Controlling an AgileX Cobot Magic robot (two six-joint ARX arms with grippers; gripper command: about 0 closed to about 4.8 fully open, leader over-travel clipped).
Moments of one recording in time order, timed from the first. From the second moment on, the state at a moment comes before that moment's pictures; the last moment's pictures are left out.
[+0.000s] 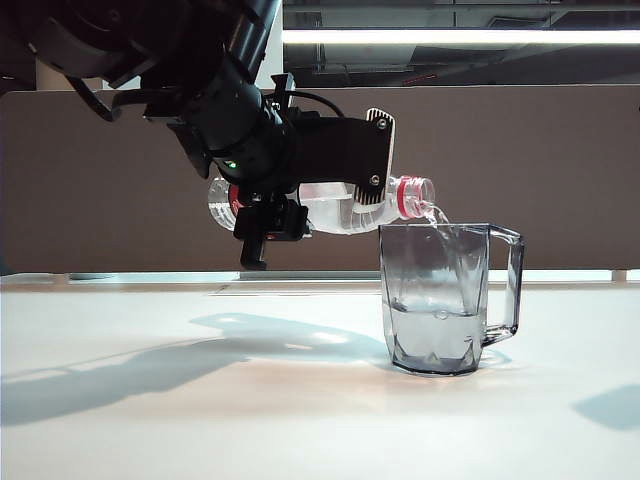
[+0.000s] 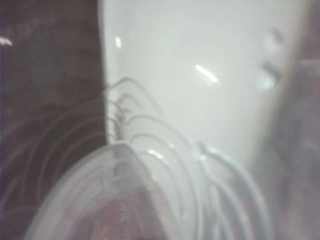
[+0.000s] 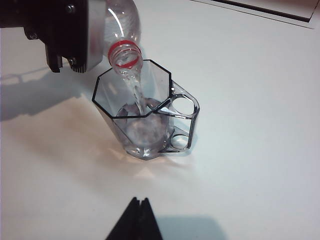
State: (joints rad) left arm -0.77 1.69 0.89 0.48 -0.38 1.47; right arm 0.46 0.38 0.49 -0.59 -0.11 0.00
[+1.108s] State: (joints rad) left arm -0.77 1.69 0.89 0.49 -0.38 1.23; right arm 0.46 0.38 0.49 -0.59 -0.11 0.00
